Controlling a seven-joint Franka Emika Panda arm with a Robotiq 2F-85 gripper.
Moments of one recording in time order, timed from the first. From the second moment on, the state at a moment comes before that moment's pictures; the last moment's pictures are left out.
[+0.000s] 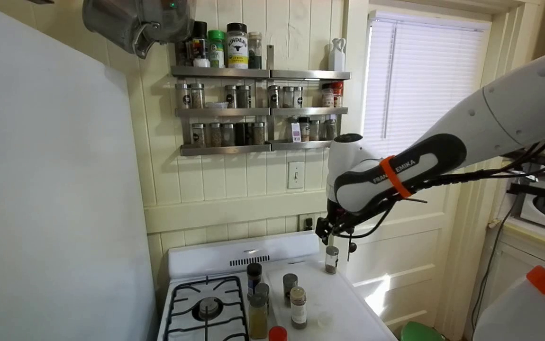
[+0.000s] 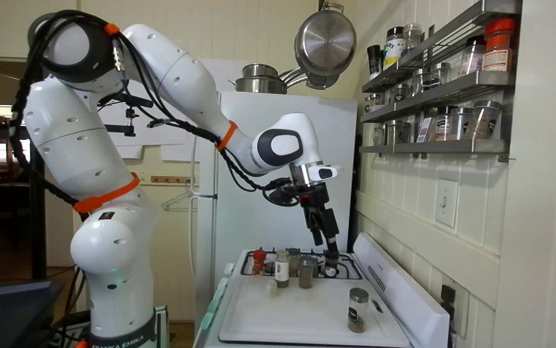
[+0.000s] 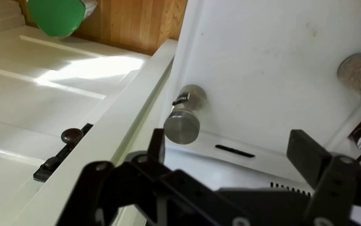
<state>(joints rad) -0.14 -0.44 0.03 -2.61 -0.29 2.40 0.25</state>
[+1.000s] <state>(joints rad) -0.31 -0.32 0.20 -2.67 -0.53 2.59 0.69</state>
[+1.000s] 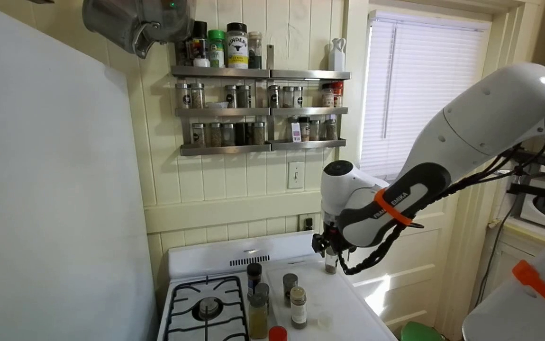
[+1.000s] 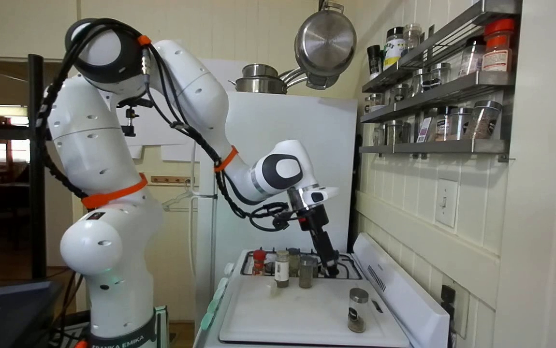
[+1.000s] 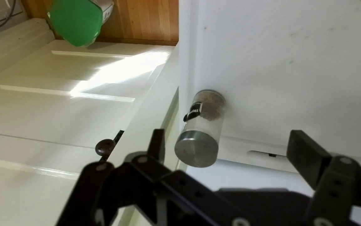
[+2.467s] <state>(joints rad) -0.43 -0.11 0.27 -2.60 -1.47 2.65 1.75</state>
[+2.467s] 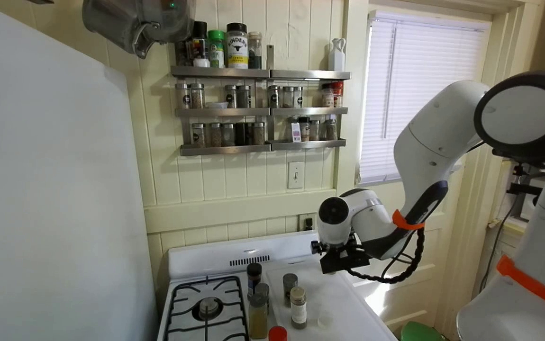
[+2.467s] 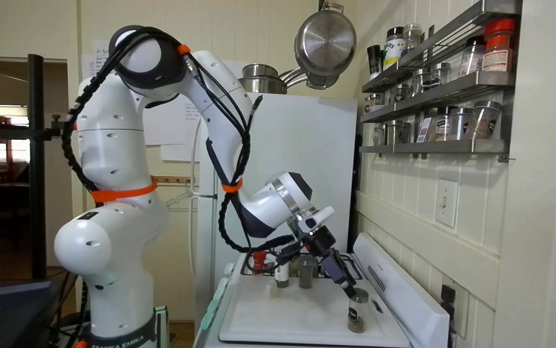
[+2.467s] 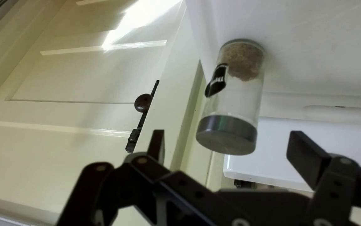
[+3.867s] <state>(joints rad) -0.42 0.02 0.28 -2.56 -1.56 2.59 1.94</state>
